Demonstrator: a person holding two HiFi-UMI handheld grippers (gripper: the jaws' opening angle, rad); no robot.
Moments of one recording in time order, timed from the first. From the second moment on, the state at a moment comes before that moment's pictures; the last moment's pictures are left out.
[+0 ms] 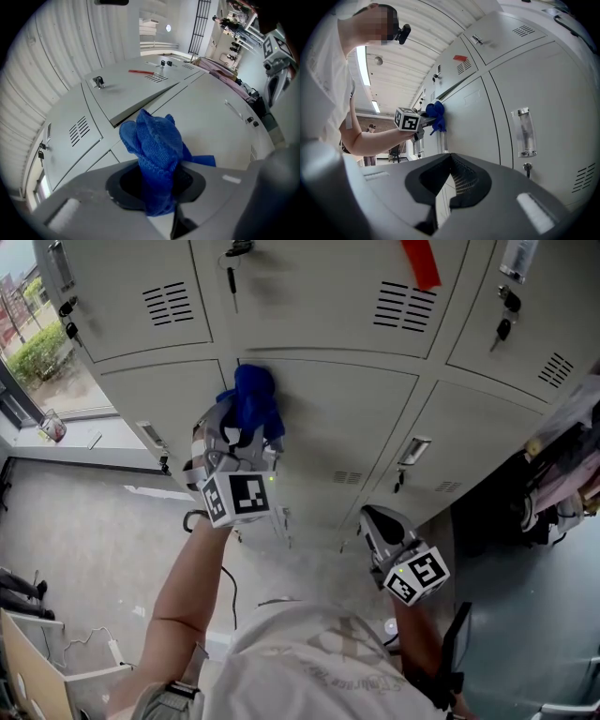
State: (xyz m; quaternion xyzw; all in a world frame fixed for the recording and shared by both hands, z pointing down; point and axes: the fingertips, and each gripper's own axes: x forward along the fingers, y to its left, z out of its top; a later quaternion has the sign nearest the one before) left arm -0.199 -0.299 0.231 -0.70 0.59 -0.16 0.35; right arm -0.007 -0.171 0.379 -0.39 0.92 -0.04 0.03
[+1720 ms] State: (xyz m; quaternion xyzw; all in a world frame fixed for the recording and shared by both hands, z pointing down) left arm -0.114 -0.292 0.283 -0.75 0.50 -0.22 0.38; right arm -0.010 -0.153 0.388 -0.44 0.89 -0.05 0.03
